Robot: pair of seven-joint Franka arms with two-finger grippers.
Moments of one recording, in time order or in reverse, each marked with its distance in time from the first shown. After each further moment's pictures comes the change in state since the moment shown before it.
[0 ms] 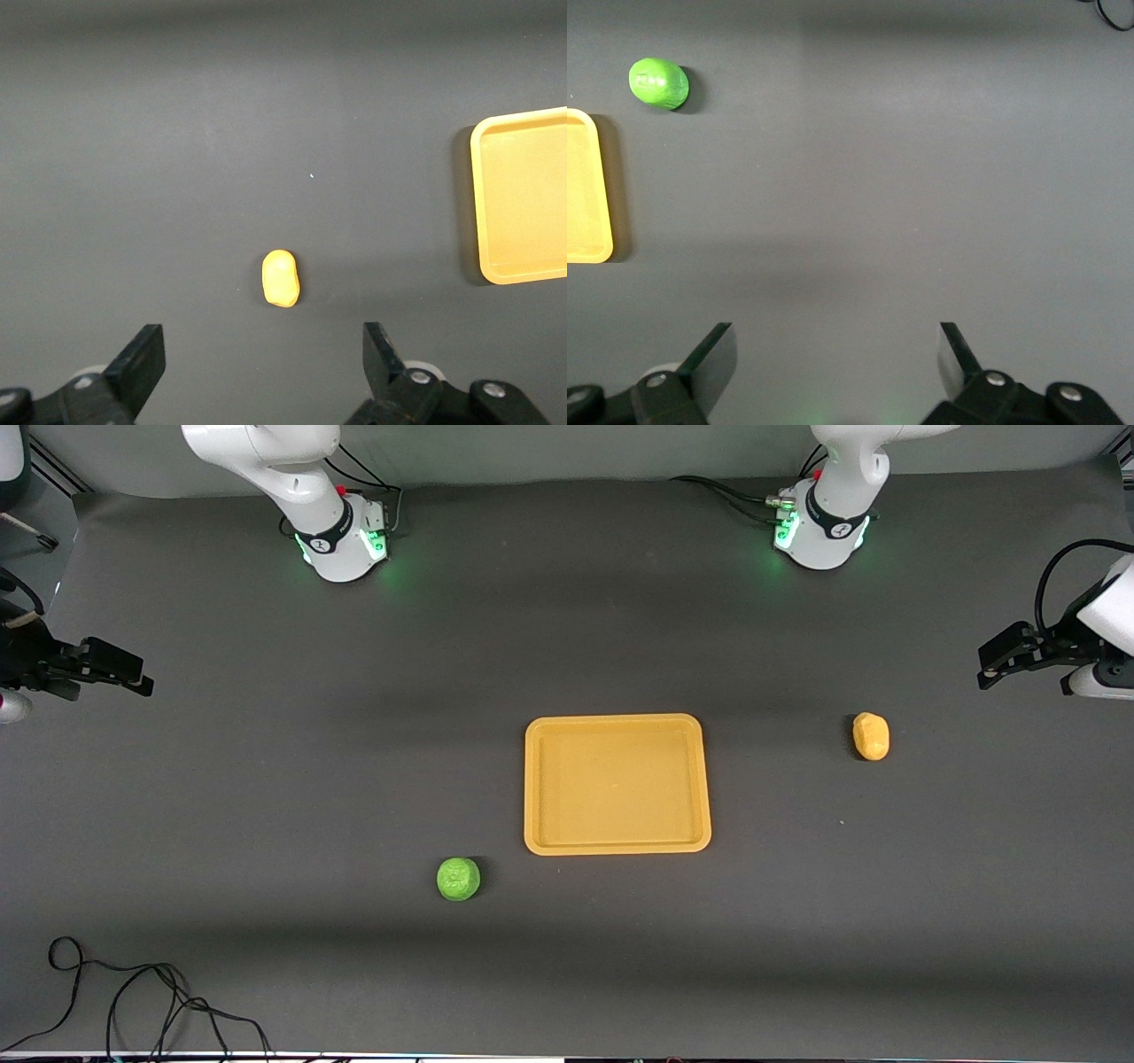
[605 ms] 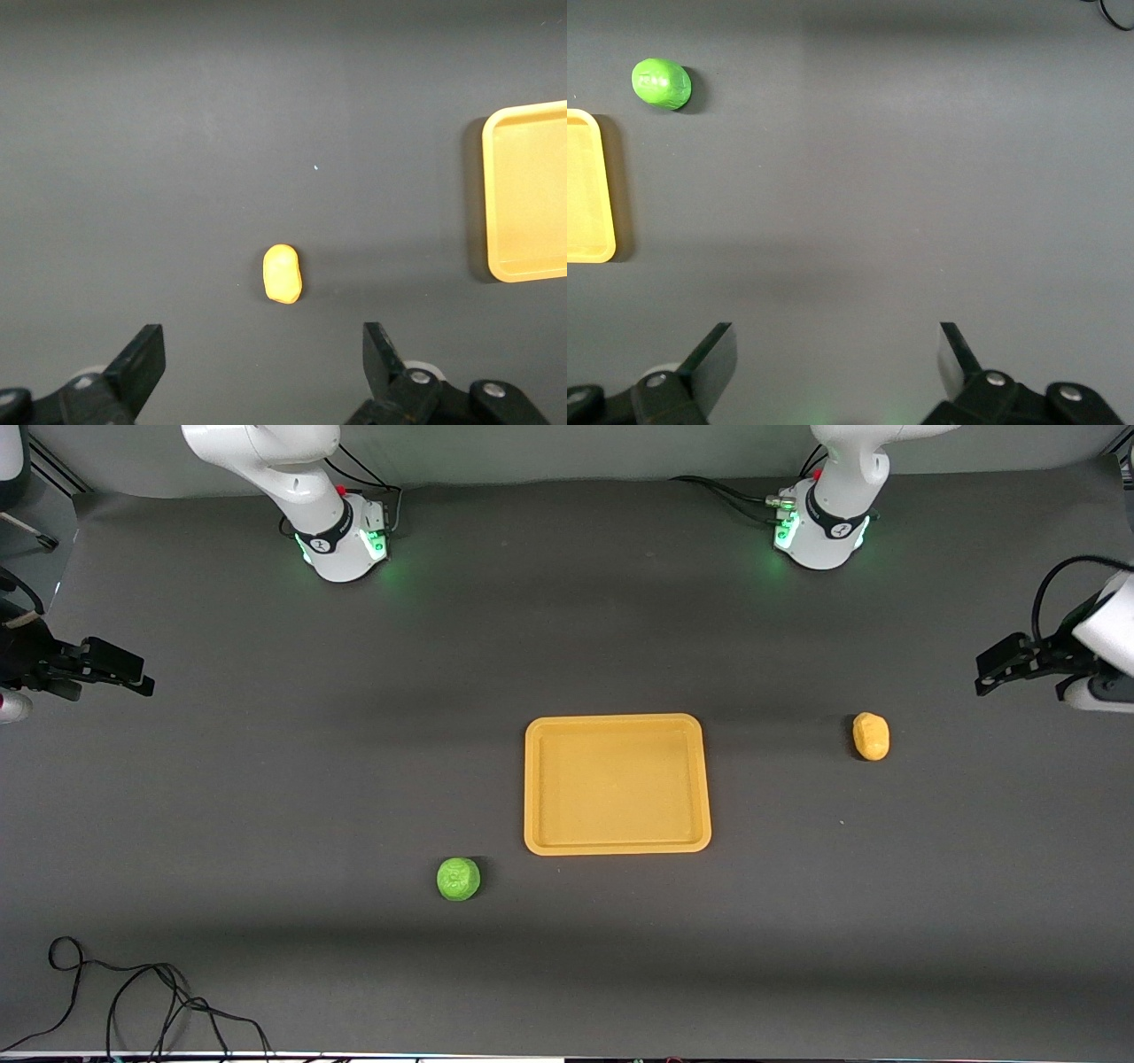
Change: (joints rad) left arm 0.004 0.038 0.012 -0.030 0.000 0.026 0.002; right arm 0.000 0.000 0.000 0.000 0.002 0.000 0.000
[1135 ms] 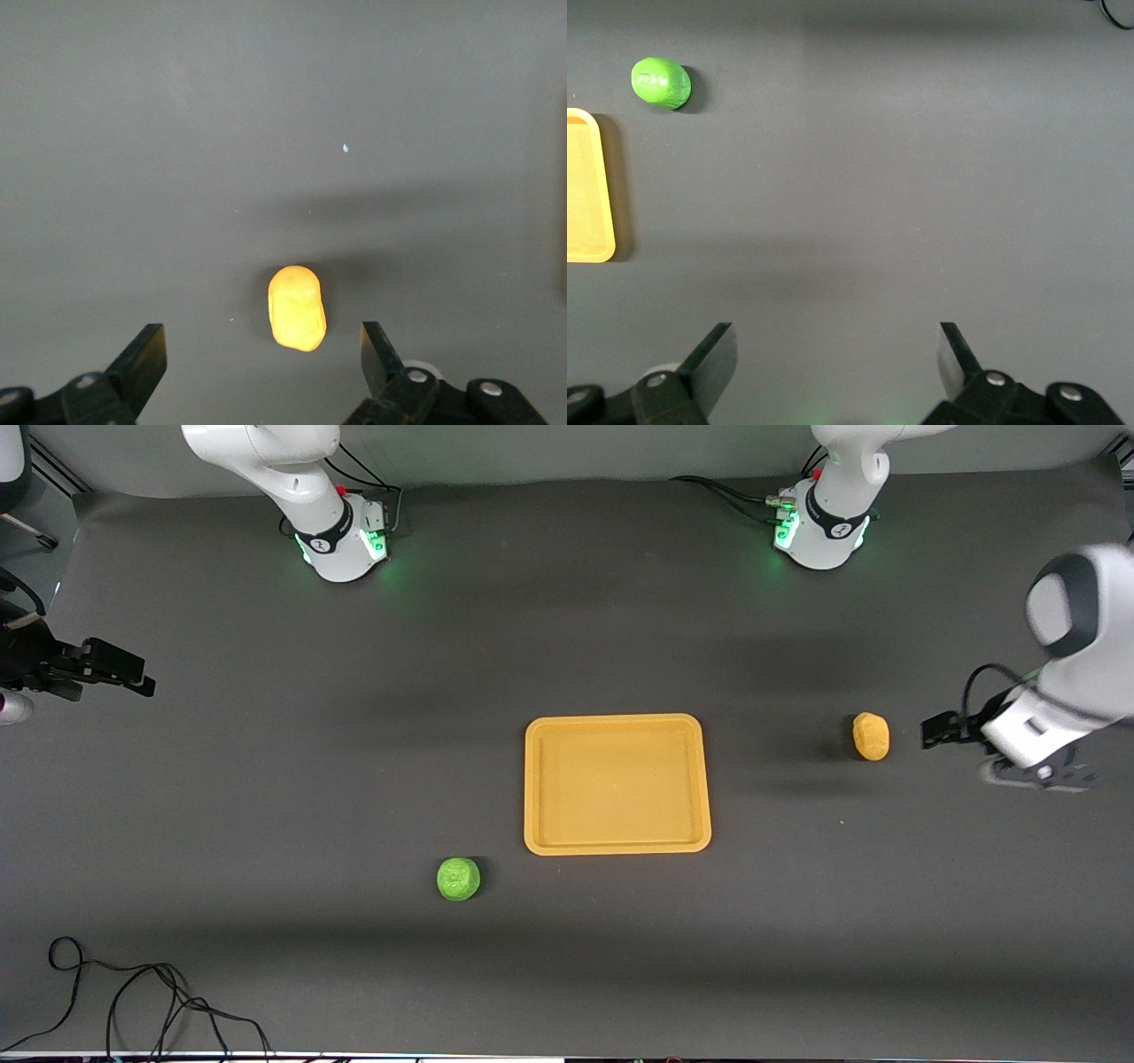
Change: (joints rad) left arm 0.037 0.214 0.001 -0.205 0.001 0.295 0.053; right arm 0.000 0.002 0.000 -0.001 0.000 0.000 0.000
